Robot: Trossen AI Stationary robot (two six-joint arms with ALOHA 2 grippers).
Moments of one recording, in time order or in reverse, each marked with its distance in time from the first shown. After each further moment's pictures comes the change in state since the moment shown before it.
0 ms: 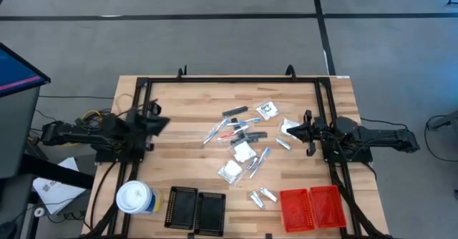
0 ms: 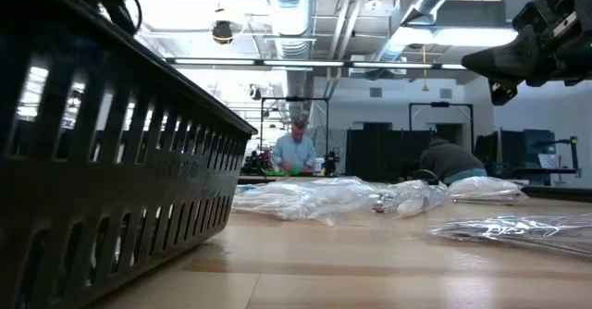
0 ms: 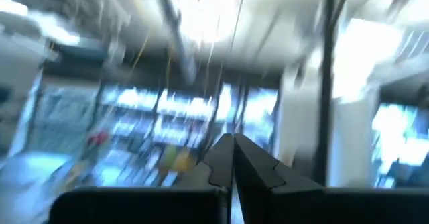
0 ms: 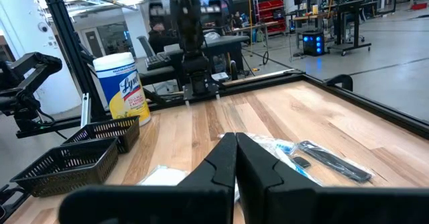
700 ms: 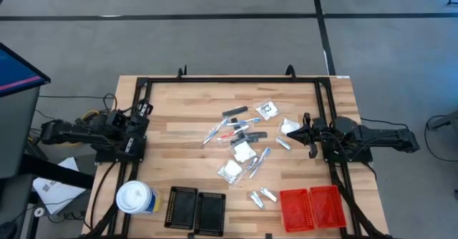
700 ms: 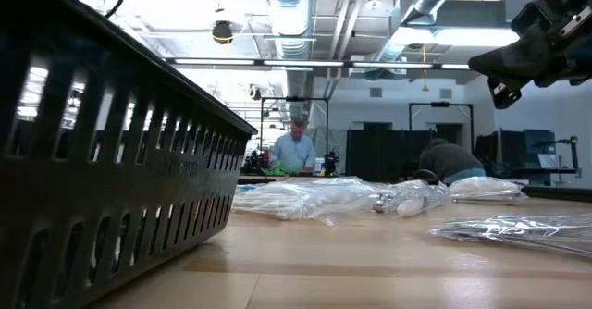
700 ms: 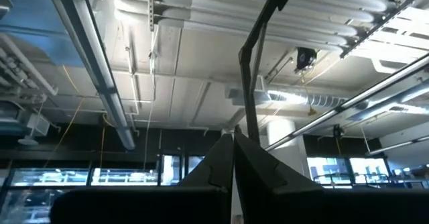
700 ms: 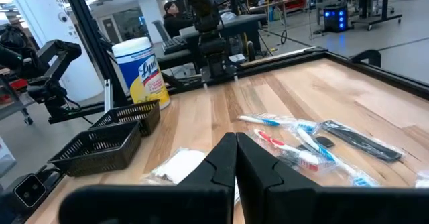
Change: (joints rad) left arm 0.000 0.055 0.012 0.297 0.220 0.020; right arm 0.001 0.000 0.031 -0.097 -0.078 0.053
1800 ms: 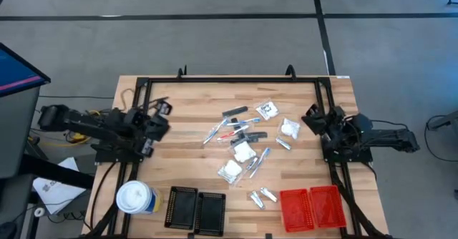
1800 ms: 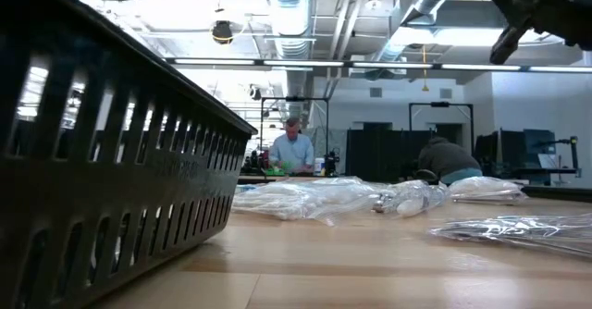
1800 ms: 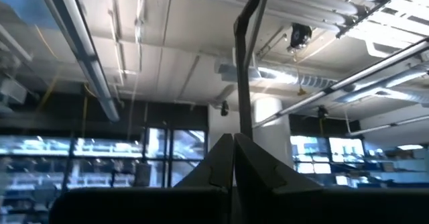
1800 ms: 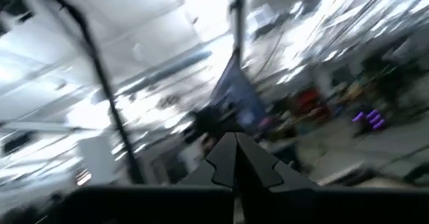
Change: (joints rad) left arm -0.102 0.507 0.292 0.106 -0.011 0.009; right arm 0.000 0.000 -0.030 0.595 0.122 0.209
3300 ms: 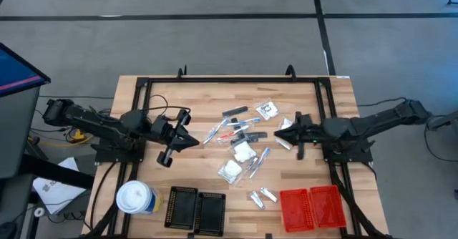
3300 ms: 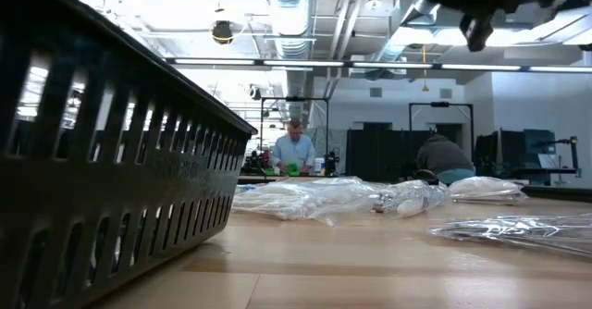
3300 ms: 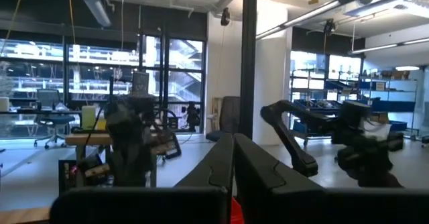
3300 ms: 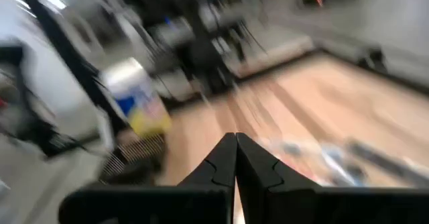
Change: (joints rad) left arm -0.083 0.102 0.210 -0.499 -0.048 0.065; right arm 0.294 0.724 0.473 -0.452 0.259 -0.020
